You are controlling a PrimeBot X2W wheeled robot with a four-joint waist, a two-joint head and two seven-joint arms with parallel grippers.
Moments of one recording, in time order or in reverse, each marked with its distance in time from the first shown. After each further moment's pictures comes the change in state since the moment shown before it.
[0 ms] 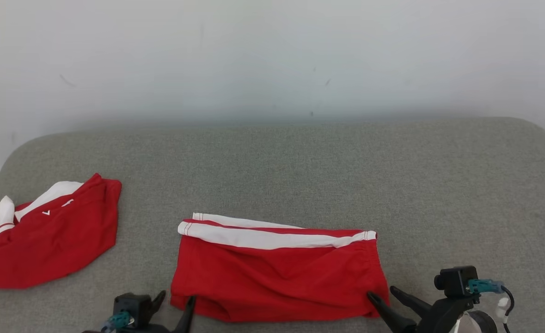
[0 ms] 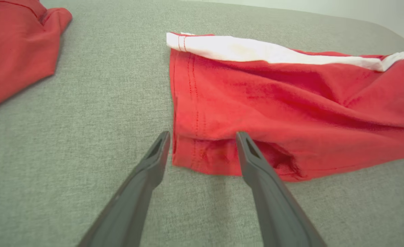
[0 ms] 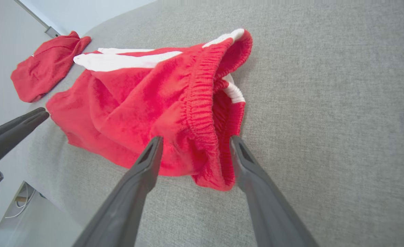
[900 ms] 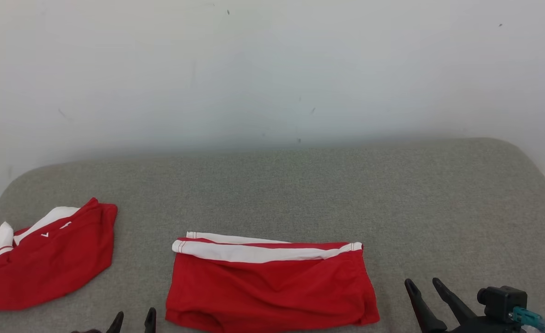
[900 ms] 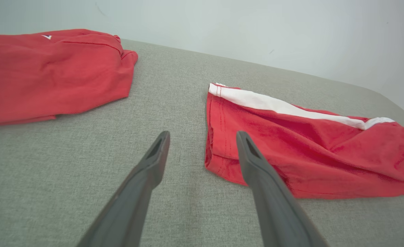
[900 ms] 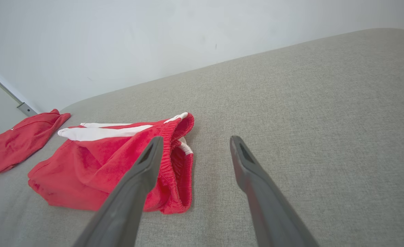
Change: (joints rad) left arm 0.280 0.052 0.321 -0.291 0.089 0.052 -0.003; right arm 0.158 -0.033 -0.127 -0.153 -0.059 -0.167 -0.237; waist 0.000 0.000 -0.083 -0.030
